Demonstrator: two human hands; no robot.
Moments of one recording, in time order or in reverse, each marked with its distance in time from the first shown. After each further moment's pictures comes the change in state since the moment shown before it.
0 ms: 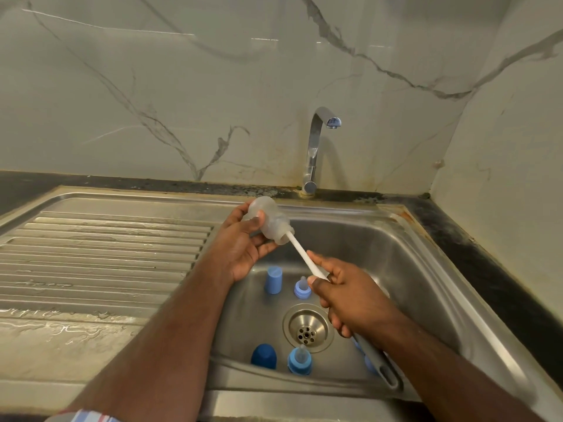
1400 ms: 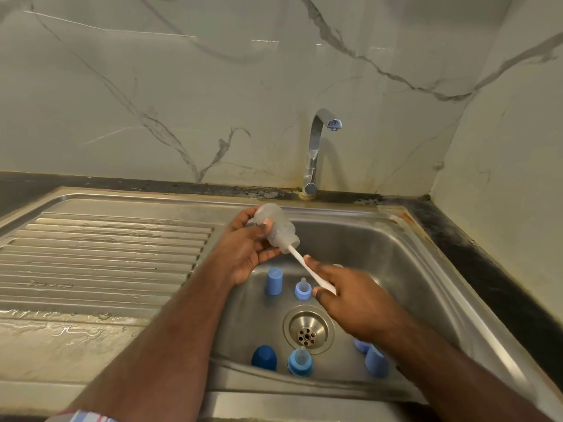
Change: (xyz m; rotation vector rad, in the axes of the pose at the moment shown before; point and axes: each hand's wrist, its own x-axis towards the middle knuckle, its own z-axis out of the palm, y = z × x) left_hand -0.005 -0.004 0.004 0.128 0.010 -0.021; right_hand 0.012 0.011 -0.007 -0.483 0.019 -0.177
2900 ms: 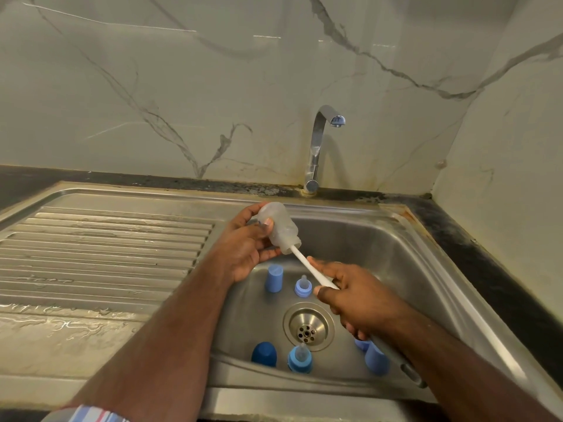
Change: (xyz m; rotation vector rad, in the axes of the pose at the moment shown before) left_hand 0.002 -0.002 -0.005 0.016 -0.062 0.005; right_hand -0.010 -0.010 -0.012 0.399 -0.112 0.164
